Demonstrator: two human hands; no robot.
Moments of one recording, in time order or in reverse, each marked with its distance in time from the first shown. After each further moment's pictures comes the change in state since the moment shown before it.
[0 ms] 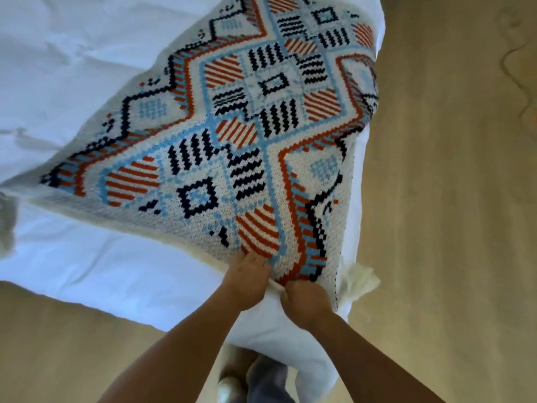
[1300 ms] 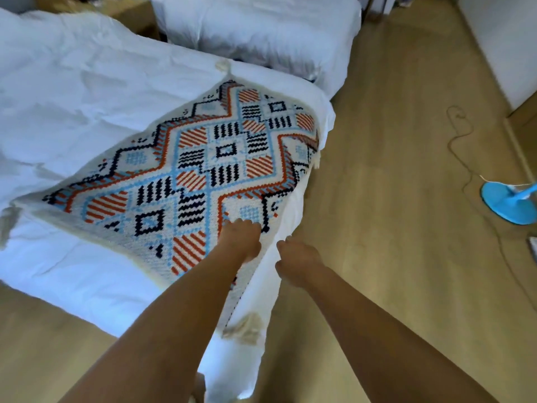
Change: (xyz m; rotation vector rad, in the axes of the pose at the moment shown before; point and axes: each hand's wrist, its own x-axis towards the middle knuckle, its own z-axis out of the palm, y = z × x) left_hand 0.049 0.140 -0.233 -0.110 0.091 -0.352; right_hand -0.111 0.126 -0.227 -0.267 0.156 -0.195
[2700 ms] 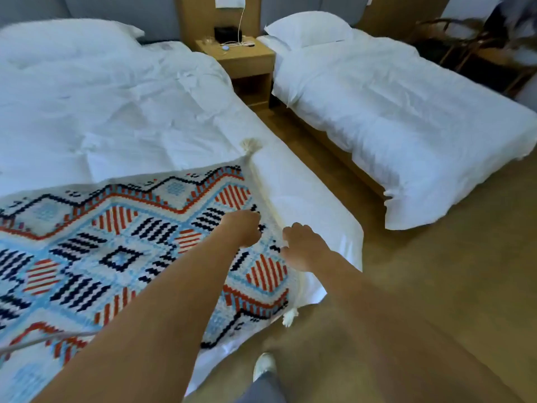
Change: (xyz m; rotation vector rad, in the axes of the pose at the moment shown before) left_hand 0.626 0.035 -0.287 -0.341 -0.055 -0.618; right_hand 0.565 0.376 -0.401 -0.271 -0.093 -0.576
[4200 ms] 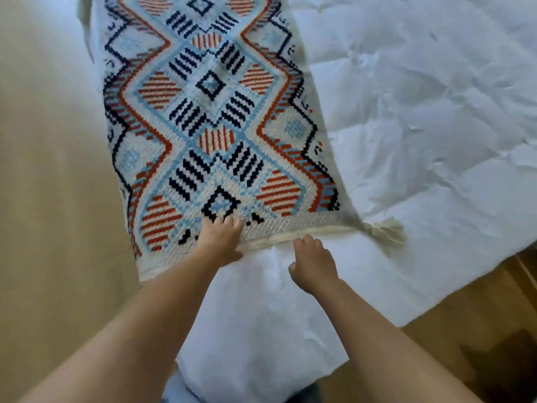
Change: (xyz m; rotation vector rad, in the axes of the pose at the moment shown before) left_hand 0.290 0.095 0.083 -0.681 -0.066 -1.483; right_hand 0.457 0.133 -0.040 -0.809 -0.249 -1.357
